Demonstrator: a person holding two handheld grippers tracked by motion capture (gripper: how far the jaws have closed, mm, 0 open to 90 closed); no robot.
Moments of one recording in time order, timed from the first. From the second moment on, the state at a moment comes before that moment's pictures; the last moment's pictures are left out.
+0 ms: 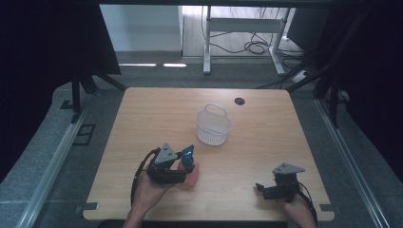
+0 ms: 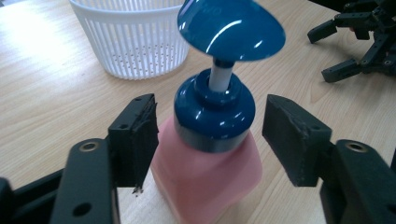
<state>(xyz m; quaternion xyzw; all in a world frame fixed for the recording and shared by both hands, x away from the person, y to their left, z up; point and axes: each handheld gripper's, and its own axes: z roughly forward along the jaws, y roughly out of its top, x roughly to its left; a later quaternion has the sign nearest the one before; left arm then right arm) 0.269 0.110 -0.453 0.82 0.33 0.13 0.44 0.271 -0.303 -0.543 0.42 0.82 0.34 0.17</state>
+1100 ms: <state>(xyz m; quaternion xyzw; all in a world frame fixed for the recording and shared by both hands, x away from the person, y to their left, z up) 0.279 0.095 -0.440 0.83 0.32 0.15 0.42 0.271 -0.303 -0.543 0.42 0.82 0.34 0.17</state>
